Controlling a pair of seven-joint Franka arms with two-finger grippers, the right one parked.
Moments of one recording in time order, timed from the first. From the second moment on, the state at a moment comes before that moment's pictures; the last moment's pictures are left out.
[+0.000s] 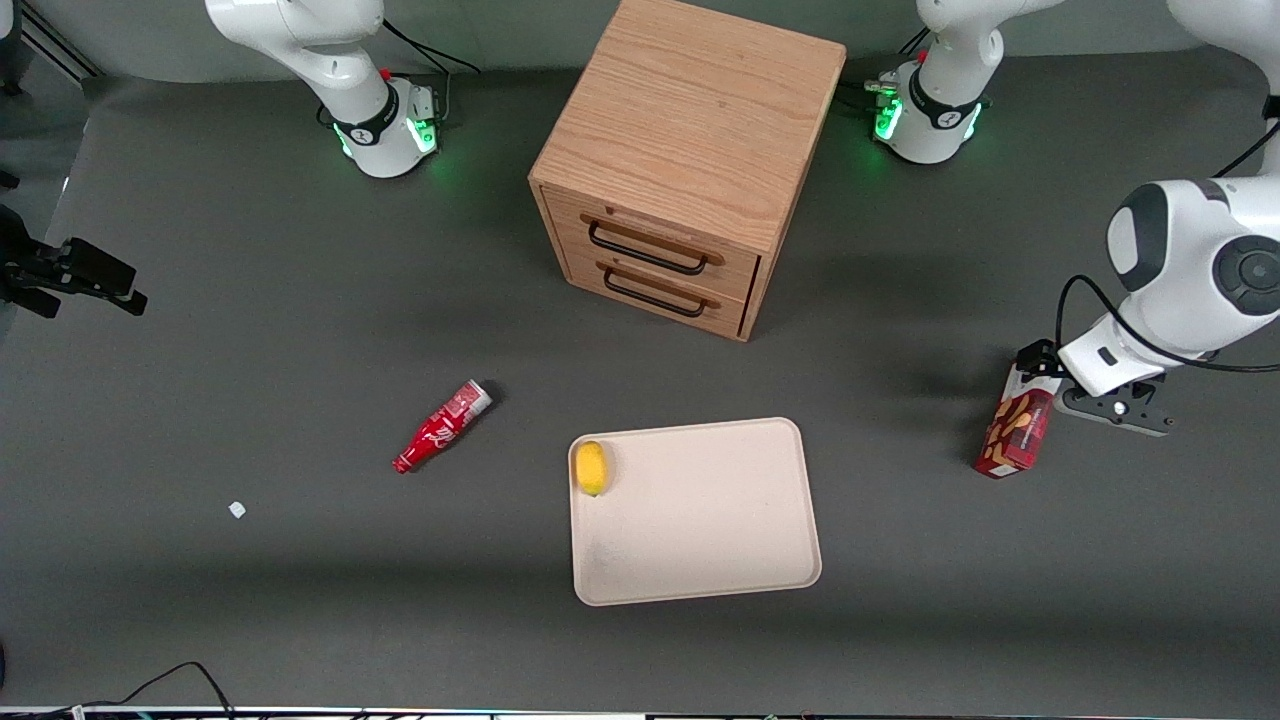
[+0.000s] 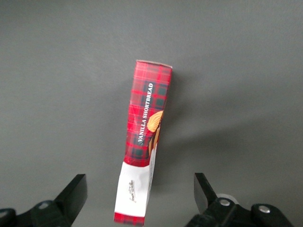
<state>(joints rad) 0.29 0.20 -0.24 -2.10 0.14 2.28 0.28</state>
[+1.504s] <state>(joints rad) 0.30 0.36 -0.21 -2.16 0.15 2.55 0.34</state>
